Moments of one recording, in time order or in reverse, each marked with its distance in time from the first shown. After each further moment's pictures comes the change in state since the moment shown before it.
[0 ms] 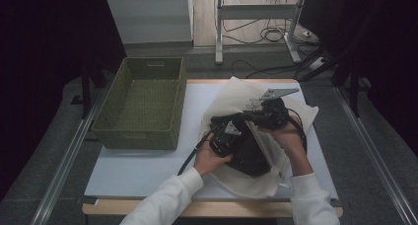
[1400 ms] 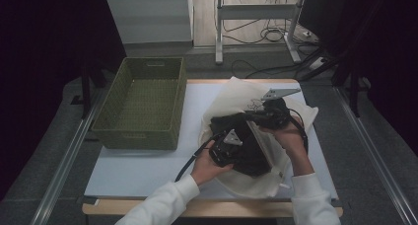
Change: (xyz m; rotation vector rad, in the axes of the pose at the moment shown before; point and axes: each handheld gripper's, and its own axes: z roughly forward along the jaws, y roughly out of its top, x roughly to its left) left arm -0.024 -0.009 -0.011 0.010 -0.053 0.076; right arm -0.004 -0.003 -0.001 0.001 -0.006 0.008
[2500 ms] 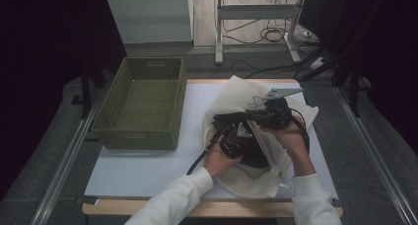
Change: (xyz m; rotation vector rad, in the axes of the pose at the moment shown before) left arm 0.006 0.019 0.029 -0.030 0.094 -0.031; right arm 0.001 0.002 -0.005 -0.019 0.002 -0.004
